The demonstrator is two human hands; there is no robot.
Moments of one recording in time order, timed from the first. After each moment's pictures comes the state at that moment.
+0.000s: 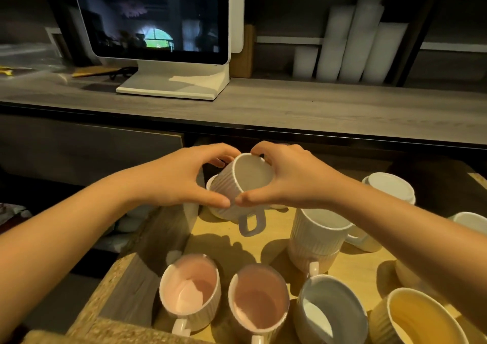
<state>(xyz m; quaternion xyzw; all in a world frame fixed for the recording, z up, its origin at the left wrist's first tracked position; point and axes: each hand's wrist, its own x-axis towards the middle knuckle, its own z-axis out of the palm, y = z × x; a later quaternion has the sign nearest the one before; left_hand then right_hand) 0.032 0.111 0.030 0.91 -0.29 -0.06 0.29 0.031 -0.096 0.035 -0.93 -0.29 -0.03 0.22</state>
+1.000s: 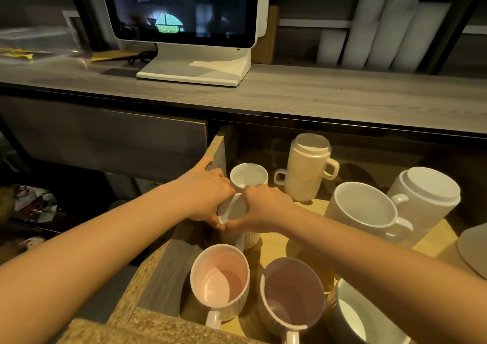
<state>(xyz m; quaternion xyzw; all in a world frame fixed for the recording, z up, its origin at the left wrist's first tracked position) 0.056 0.124 -0.039 0.95 -0.25 -0.09 -0.19 0.052 -0.014 -0.056 -0.97 -0.20 0.11 0.12</state>
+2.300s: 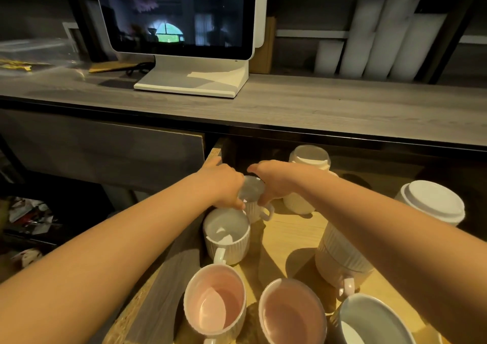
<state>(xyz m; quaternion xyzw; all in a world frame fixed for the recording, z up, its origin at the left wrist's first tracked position) 0.102 0.096 -0.029 0.97 -0.19 -0.09 -0.15 0.129 -0.029 -0.026 -0.96 -0.24 0.14 0.00</state>
